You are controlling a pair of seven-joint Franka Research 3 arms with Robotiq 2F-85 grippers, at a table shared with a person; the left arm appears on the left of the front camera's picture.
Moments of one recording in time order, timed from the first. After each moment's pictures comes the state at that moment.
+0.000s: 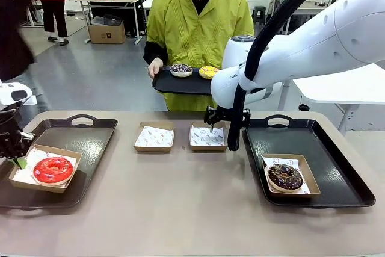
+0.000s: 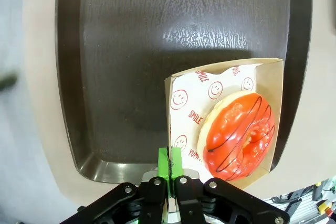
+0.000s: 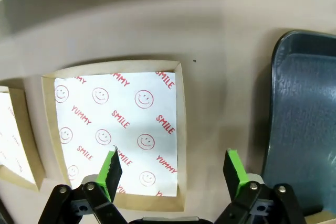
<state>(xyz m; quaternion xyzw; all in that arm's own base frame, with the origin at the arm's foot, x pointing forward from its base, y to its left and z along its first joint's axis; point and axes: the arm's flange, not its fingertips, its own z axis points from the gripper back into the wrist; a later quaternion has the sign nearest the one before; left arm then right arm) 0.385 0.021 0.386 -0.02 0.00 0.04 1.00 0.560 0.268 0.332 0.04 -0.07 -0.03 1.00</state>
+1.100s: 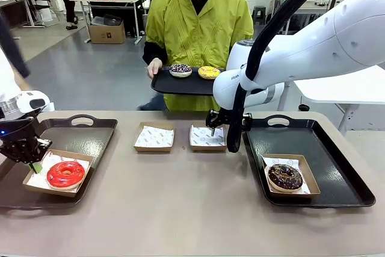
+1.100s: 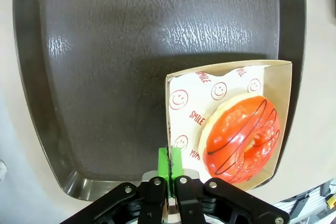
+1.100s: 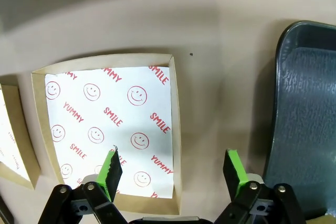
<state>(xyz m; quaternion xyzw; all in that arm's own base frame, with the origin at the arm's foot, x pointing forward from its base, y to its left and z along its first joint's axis) 0.396 -0.004 0.362 -0.02 0.01 0.00 1.00 0.560 0.261 0.321 0.05 -0.06 -0.03 1.00</state>
